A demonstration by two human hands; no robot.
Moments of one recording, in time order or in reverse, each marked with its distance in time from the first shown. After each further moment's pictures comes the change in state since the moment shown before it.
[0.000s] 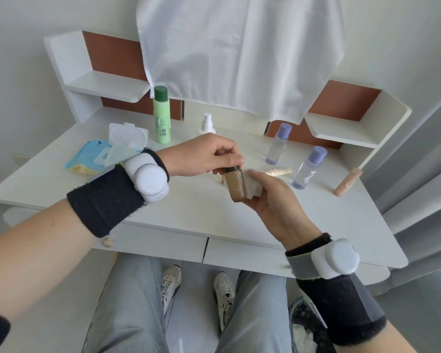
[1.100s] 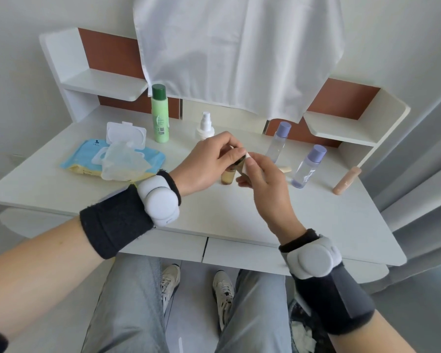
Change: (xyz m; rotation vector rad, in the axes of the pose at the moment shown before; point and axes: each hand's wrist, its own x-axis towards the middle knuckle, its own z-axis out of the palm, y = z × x) left_hand -0.003 -0.003 0.033 -0.086 0.389 0.006; right_hand 0.010 0.009 0.008 -0.512 0.161 -0.424
